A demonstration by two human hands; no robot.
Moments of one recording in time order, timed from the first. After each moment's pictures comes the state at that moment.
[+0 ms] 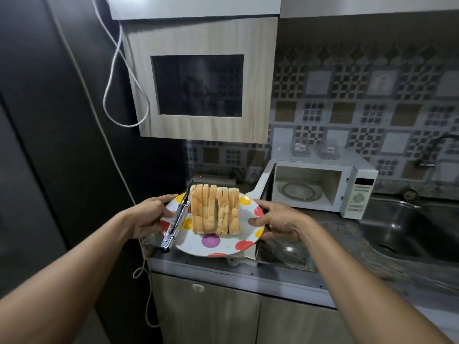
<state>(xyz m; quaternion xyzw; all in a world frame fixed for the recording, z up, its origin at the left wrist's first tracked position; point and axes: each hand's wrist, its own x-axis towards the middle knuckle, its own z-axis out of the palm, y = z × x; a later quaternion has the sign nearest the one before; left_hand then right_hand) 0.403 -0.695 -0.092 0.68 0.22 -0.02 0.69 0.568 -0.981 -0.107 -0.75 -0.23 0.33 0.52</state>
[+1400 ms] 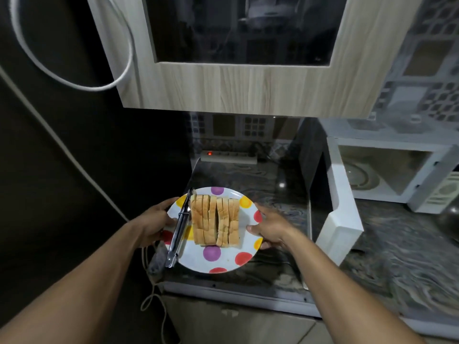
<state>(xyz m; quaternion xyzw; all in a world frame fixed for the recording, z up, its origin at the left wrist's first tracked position) 0.582 -0.442 -0.239 0.71 0.28 -0.06 0.64 0.702 -0.722 -0.241 -0.83 -0.14 0.28 0.46</state>
